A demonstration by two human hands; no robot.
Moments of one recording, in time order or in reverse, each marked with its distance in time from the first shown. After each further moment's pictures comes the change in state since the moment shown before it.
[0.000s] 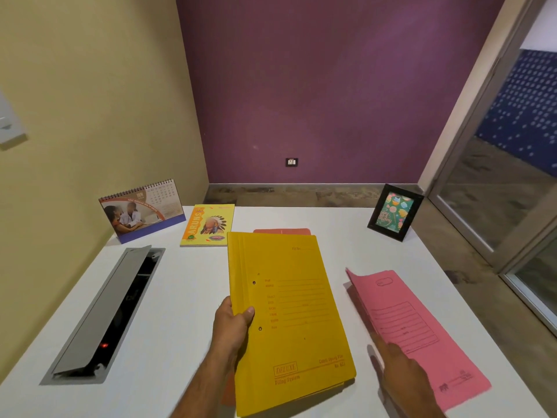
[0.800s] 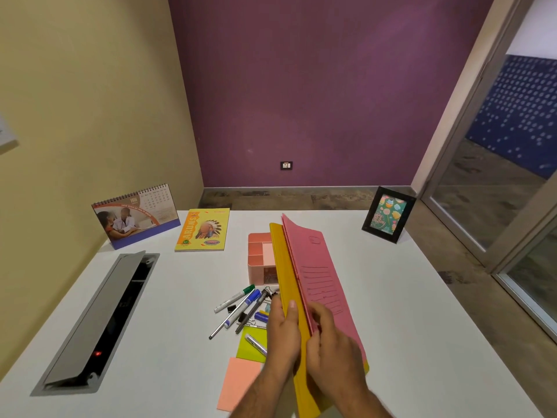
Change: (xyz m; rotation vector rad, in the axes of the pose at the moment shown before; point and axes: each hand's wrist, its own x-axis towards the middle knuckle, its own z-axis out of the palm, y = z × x) left_hand -0.050 0.017 0.101 -0.103 -0.082 0.122; right_hand -0.032 -0.171 -0.093 0.334 0.023 -0.124
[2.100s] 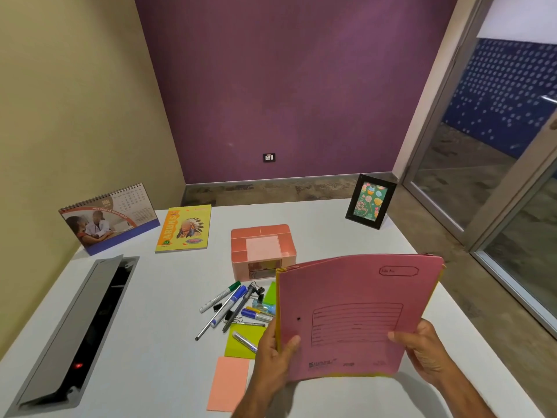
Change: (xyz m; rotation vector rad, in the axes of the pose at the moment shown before) left_hand -0.013 -0.061 -0.021 0.003 -0.279 0.047; right_hand 0.020 0.203 -0.048 1.127 -0.027 0.354
